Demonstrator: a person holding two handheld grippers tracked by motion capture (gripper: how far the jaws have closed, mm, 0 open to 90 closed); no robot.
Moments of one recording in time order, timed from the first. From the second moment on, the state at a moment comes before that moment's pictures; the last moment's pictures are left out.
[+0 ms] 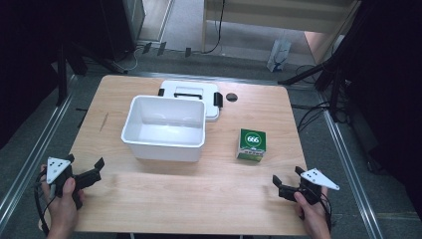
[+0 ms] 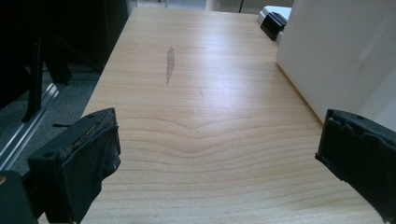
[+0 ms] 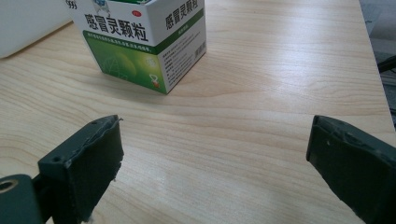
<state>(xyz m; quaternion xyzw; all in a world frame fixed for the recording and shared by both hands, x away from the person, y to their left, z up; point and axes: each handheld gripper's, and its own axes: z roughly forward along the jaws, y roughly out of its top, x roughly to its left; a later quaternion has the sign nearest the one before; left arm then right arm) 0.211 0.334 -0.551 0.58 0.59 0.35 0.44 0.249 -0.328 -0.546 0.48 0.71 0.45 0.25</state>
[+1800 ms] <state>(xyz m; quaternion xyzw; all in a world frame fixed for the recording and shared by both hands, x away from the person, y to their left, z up) 0.220 0.337 -0.551 0.58 0.62 0.32 0.42 0.329 -0.242 -0.439 0.24 0.94 0.14 0.22</state>
